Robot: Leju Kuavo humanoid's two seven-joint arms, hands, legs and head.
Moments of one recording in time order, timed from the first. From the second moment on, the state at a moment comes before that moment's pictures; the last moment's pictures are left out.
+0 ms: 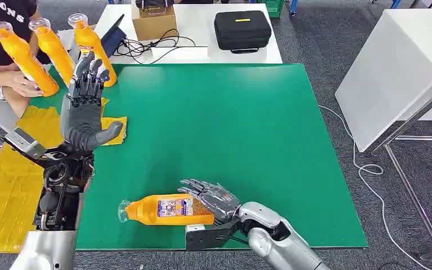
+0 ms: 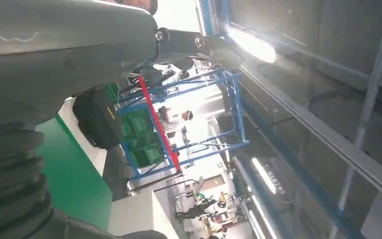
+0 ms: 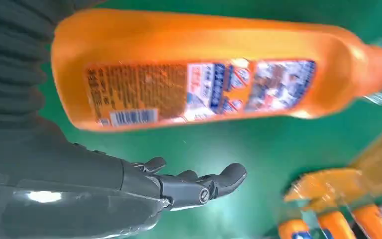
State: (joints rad) left arm -0.42 -0.04 0.05 -1.42 -0.09 -0.46 -0.70; right arm -0.35 0.02 0.82 -1.17 0.72 0.12 -0.21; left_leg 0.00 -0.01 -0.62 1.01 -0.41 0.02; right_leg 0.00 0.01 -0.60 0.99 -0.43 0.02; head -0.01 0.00
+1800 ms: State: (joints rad) left arm -0.42 -0.09 0.05 -1.46 -0.07 -0.47 -0.68; right arm -0.50 0.24 0.82 -0.74 0.82 -0.06 -0.13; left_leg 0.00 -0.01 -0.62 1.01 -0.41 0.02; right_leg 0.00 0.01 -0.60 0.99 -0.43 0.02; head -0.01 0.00
